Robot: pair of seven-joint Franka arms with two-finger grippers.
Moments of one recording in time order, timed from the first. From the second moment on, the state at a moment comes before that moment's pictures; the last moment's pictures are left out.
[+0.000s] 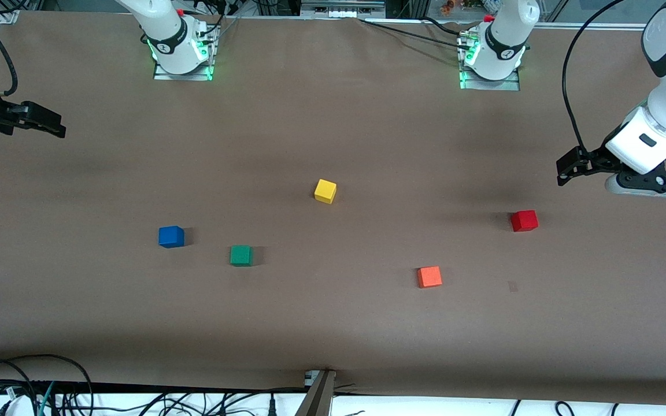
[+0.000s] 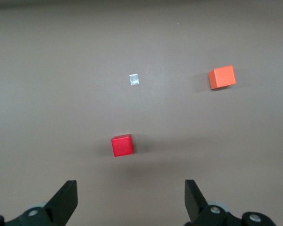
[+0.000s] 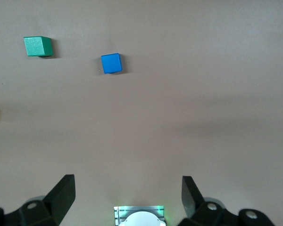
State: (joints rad) left arm -0.04 0.05 -0.03 -1.73 0.02 1.84 0.00; right arm 0.14 0.11 -0.13 -1.42 -0.01 1.37 0.04
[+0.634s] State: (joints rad) left arm -0.03 0.08 -0.02 -1.73 0.02 1.80 0.00; right arm 0.14 0.11 -0.13 -1.42 -0.01 1.37 0.04
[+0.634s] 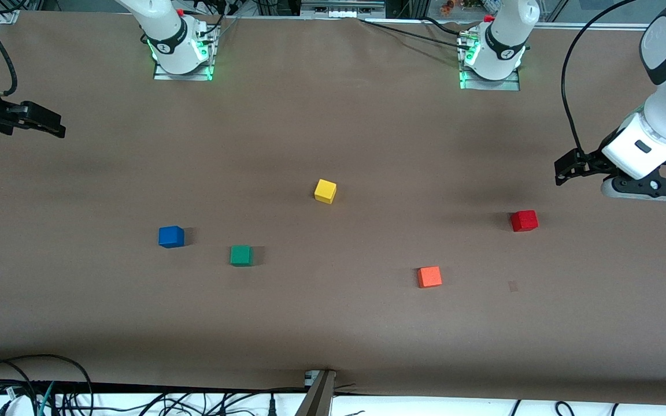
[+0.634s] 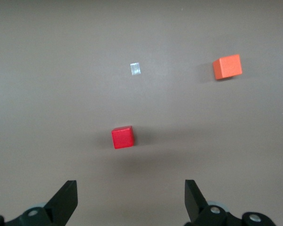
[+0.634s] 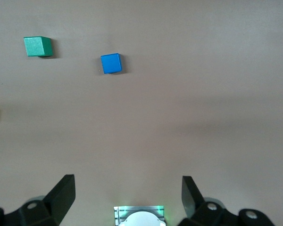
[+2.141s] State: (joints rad) left arm 0.06 0.44 -0.02 -2.01 0.06 2.43 0.03; right arm 0.14 0.11 -0.13 -1.42 -0.01 1.37 0.04
